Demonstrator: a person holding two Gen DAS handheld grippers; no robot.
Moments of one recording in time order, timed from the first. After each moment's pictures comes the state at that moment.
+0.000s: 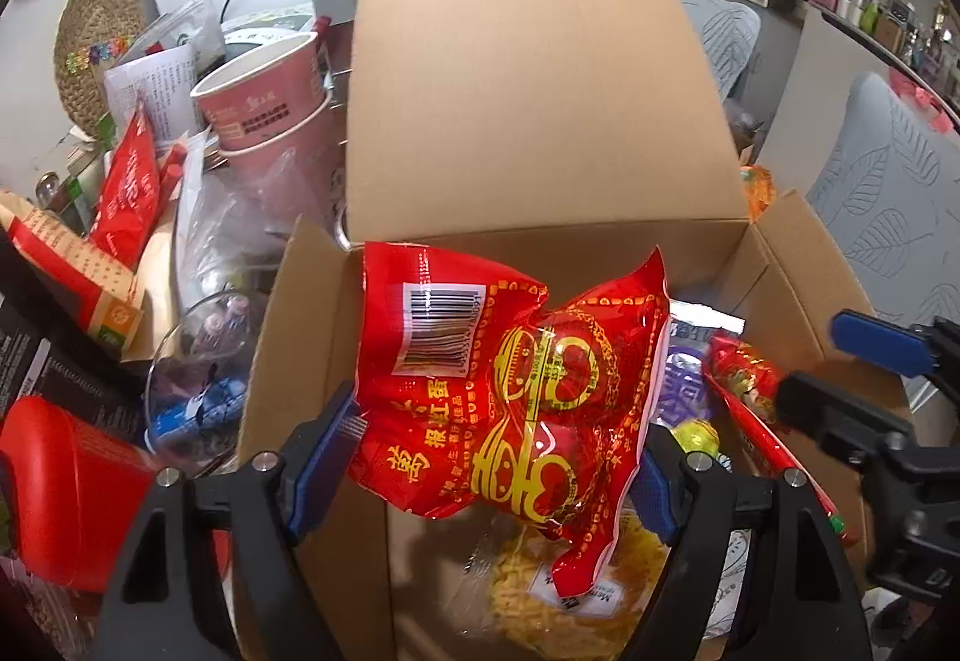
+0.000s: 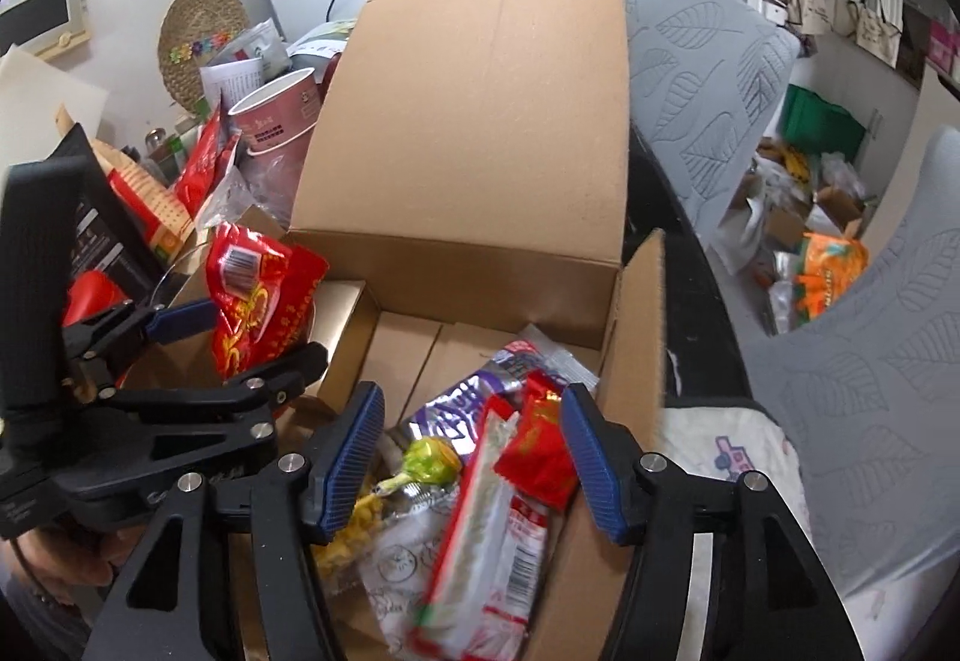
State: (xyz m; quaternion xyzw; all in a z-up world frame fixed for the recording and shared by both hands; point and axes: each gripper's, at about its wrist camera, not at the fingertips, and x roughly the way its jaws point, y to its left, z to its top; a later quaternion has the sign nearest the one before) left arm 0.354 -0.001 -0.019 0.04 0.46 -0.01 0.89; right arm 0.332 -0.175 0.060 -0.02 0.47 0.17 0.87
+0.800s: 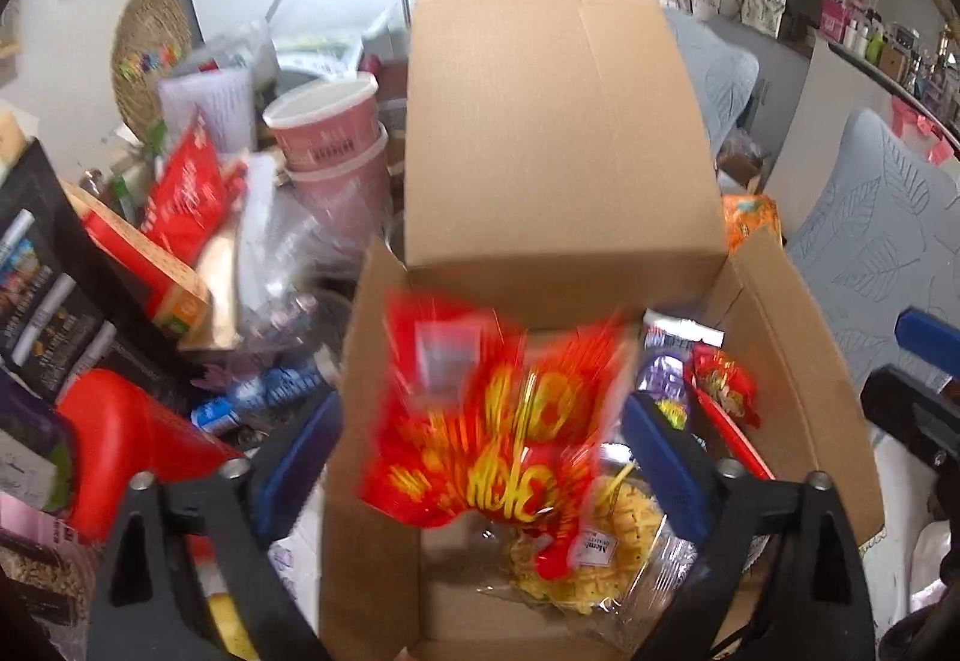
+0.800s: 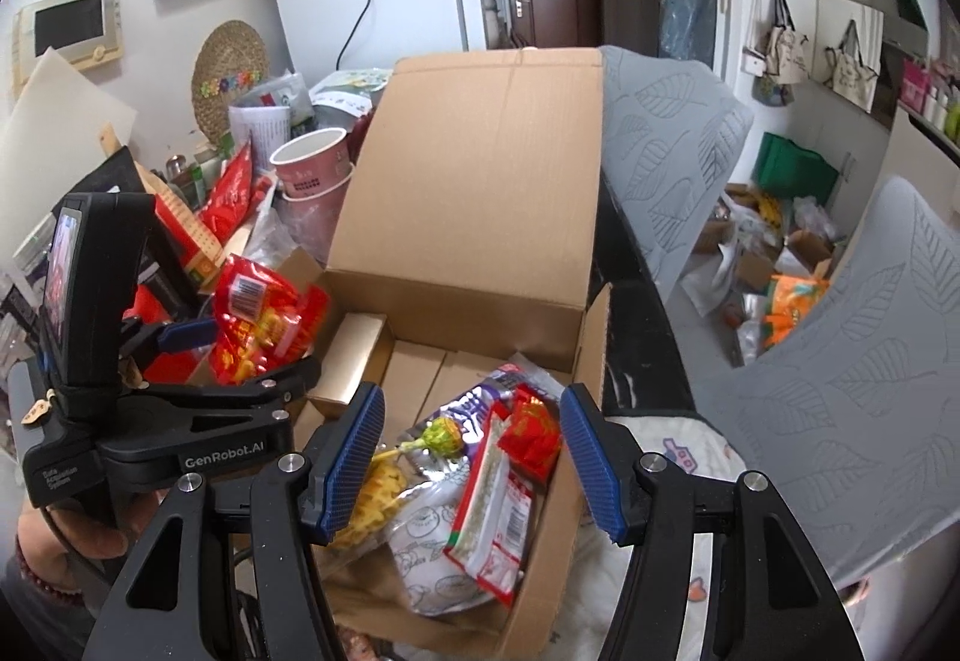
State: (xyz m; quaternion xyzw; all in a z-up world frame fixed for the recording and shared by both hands) left arm 0.317 0.010 0.024 0.03 0.42 0.01 0.91; right arm 0.287 -0.170 0.117 -0.04 0.42 0.15 0.90
